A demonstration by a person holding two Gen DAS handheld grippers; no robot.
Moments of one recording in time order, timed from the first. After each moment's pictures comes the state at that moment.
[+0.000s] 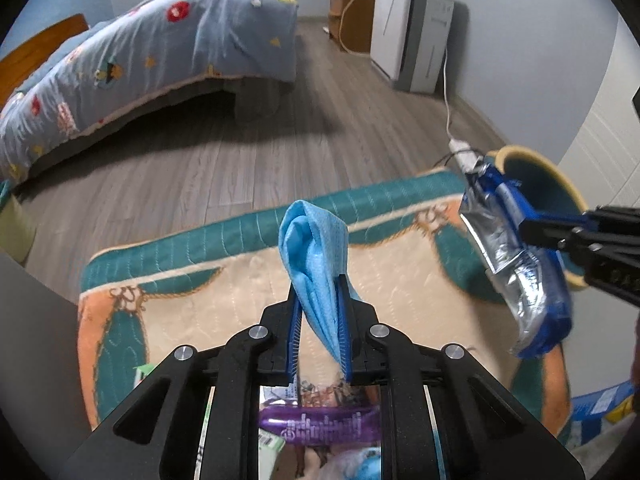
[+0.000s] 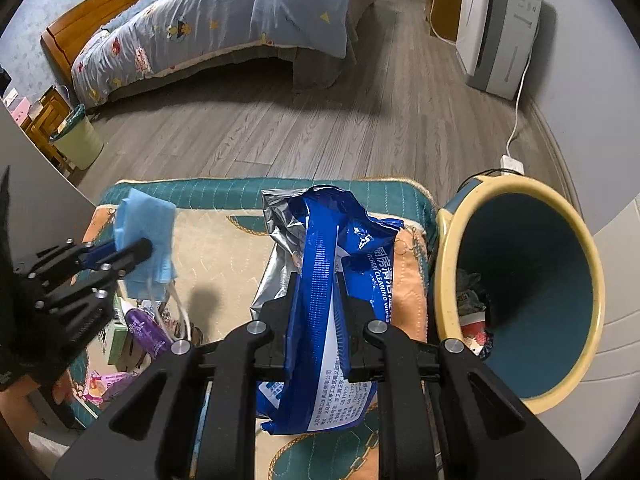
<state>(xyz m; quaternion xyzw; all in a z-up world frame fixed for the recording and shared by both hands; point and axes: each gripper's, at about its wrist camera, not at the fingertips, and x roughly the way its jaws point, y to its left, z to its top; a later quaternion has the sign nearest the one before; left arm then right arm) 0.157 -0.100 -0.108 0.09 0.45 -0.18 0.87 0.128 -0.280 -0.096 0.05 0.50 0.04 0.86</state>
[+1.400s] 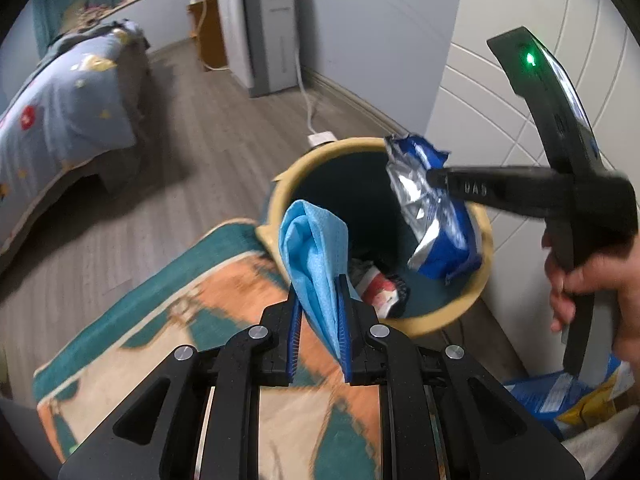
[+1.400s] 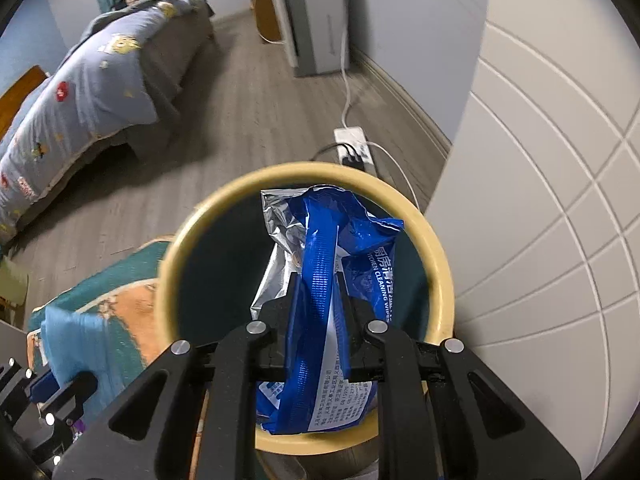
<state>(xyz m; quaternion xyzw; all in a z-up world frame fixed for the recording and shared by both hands) 0.119 -0.333 -0.088 0.19 0.43 -0.35 0.81 0.095 -0.512 -0.122 0.19 0.48 -0.18 0.84</state>
